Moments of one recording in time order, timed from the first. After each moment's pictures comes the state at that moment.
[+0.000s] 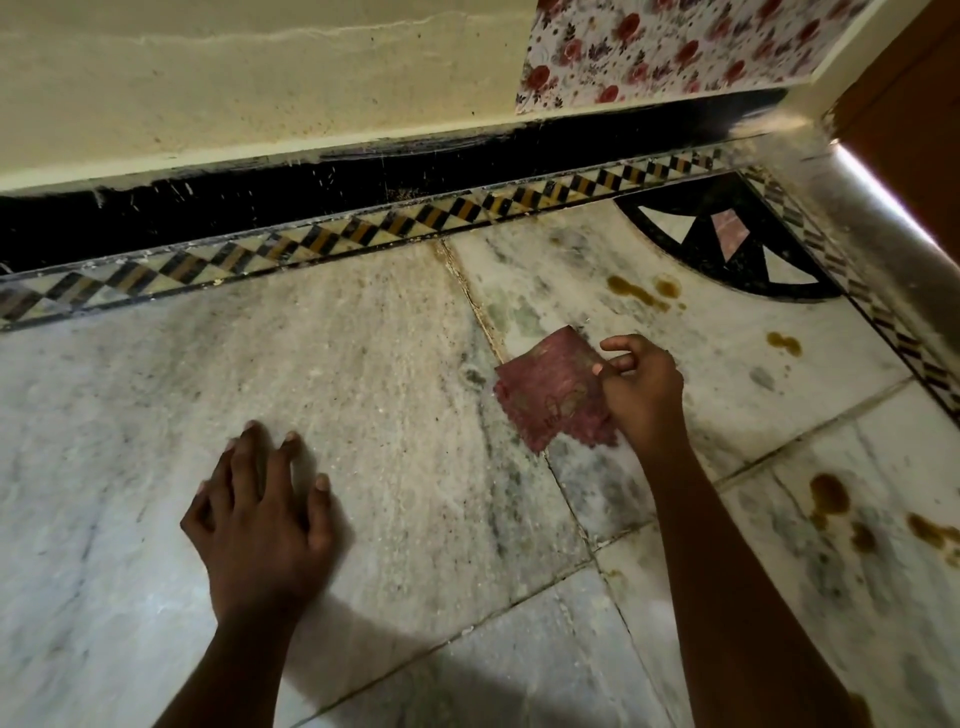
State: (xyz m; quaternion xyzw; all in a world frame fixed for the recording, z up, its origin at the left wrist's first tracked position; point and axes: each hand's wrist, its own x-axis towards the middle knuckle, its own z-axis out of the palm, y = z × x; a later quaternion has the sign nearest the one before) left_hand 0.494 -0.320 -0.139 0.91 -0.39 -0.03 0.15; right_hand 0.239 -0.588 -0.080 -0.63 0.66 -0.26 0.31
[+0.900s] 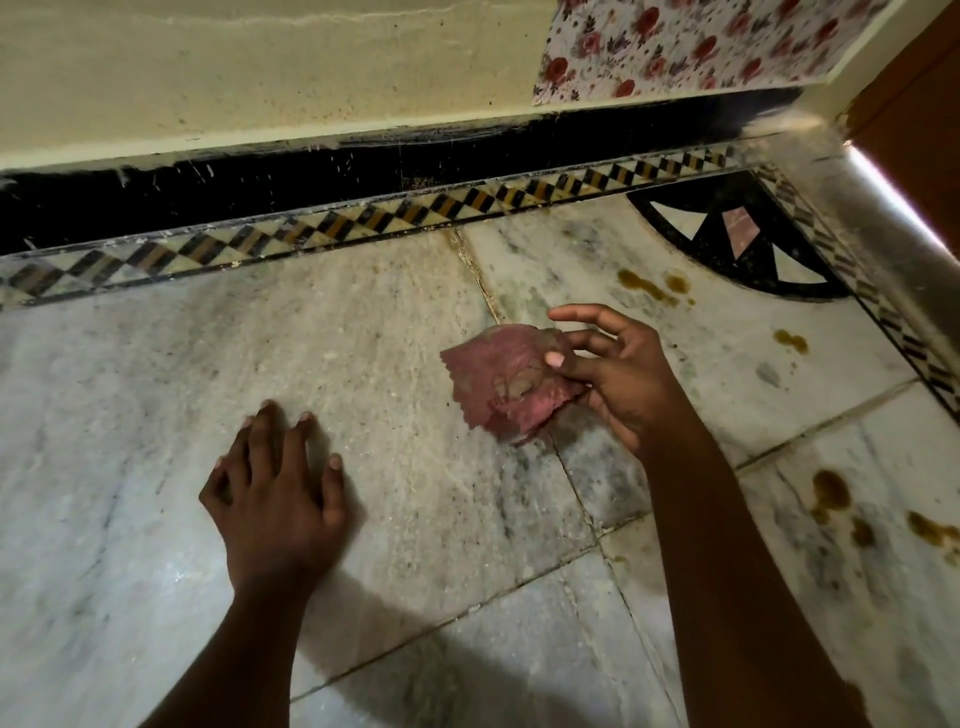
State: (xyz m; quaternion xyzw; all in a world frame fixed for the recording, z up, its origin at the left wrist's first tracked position) left_hand 0.496 -0.319 -0.138 0.91 -0.40 -0.03 0.15; right_hand 0.271 -0.558 -0.029 -0.53 0.47 -0.28 0.65
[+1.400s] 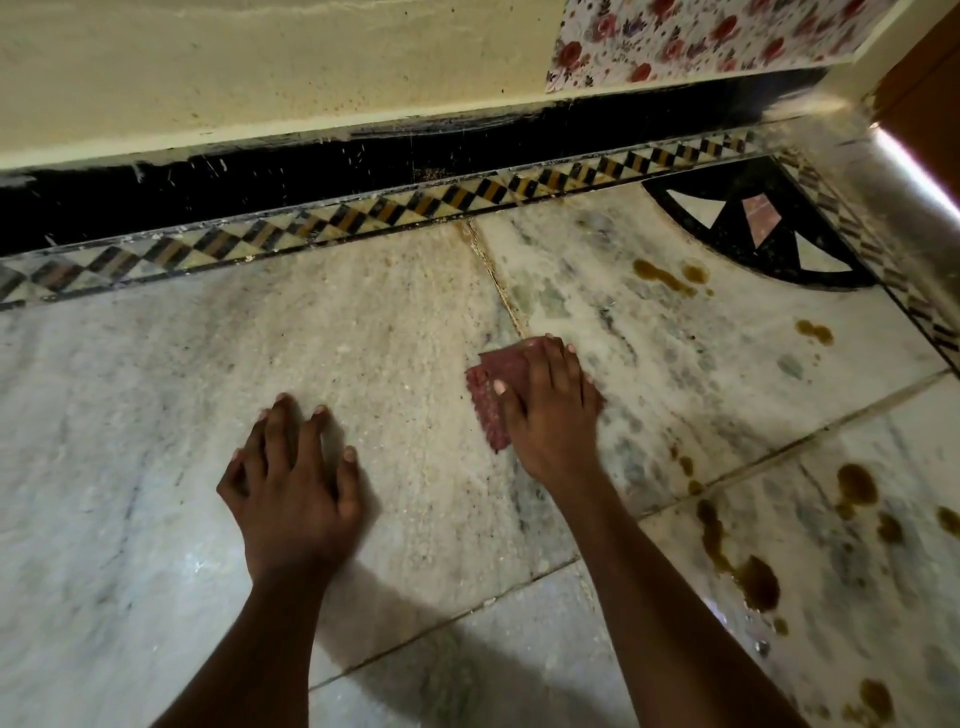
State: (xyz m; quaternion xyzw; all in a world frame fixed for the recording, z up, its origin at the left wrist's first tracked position) left_hand 0.497 -0.319 -0.139 0.91 -0.40 -0.04 0.14; right_hand 0.307 -0.511 -0.145 -0.81 0.55 -0.09 0.16
